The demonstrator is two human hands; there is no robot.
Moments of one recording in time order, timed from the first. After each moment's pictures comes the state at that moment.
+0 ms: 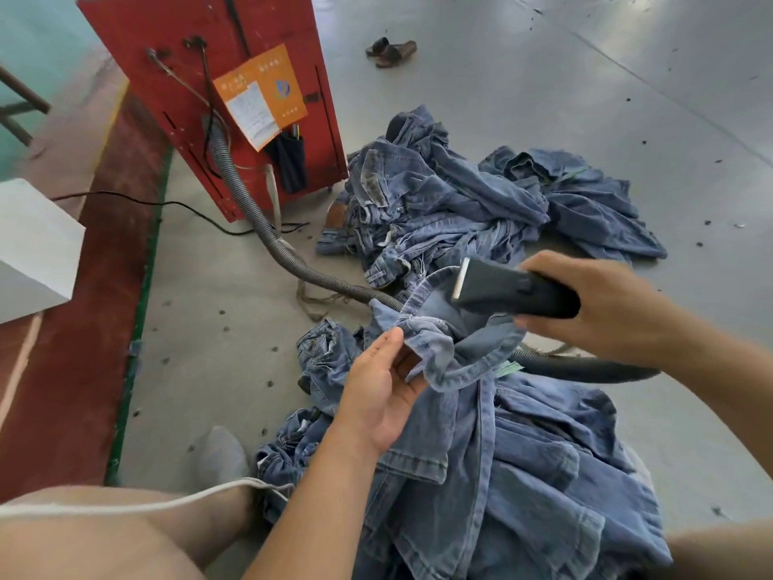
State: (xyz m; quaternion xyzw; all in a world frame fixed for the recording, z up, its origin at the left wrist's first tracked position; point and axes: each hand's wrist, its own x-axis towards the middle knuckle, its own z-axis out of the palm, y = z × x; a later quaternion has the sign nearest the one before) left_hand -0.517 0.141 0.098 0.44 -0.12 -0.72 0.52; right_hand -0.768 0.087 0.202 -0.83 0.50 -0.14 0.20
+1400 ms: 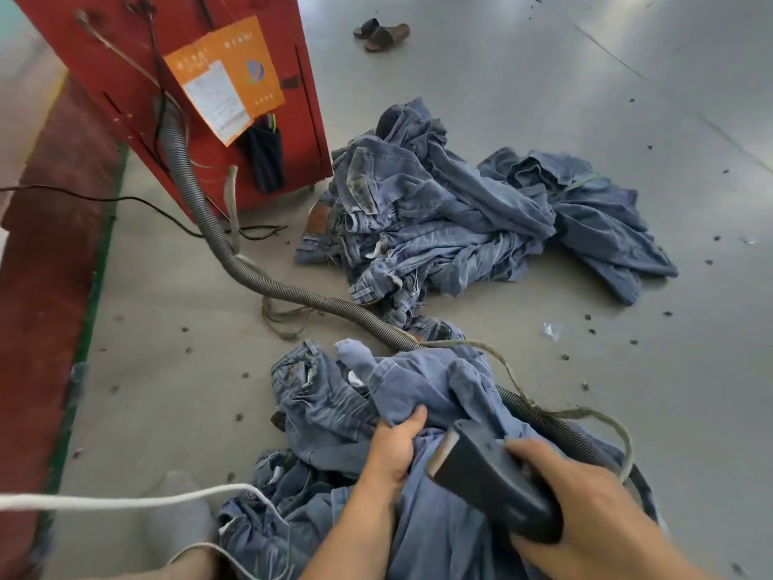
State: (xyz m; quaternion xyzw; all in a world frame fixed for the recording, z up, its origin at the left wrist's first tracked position) left_hand -0.538 0.090 -0.029 0.63 -0.11 -0.67 0.39; right_hand -0.734 0.145 0.114 -0.76 0.57 -0.02 0.32
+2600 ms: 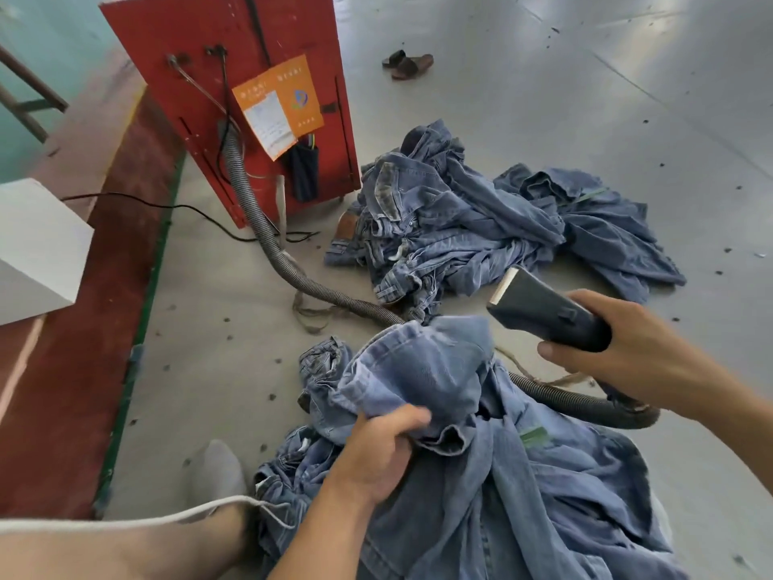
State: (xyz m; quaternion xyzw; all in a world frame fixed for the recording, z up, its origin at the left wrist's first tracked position) left_hand -0.501 0.157 0.069 0.43 -0.25 -0.71 0.50; right_hand -0.767 0.080 0.186 -0.74 0.56 -0.18 0.33
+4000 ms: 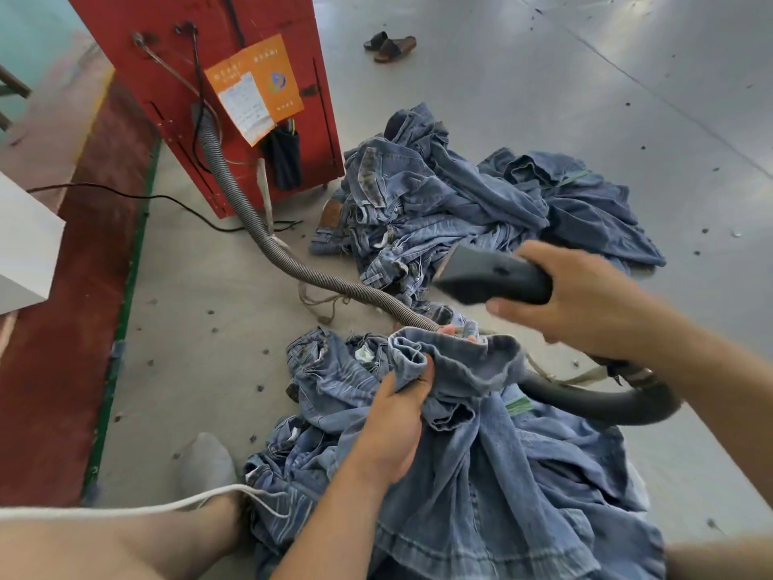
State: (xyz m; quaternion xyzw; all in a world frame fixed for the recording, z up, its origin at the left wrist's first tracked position) left_hand -0.535 0.150 0.082 0.45 -0.19 -0.71 0.50; right_hand -0.735 0.064 0.210 -0.79 0.54 -0.14 0.26
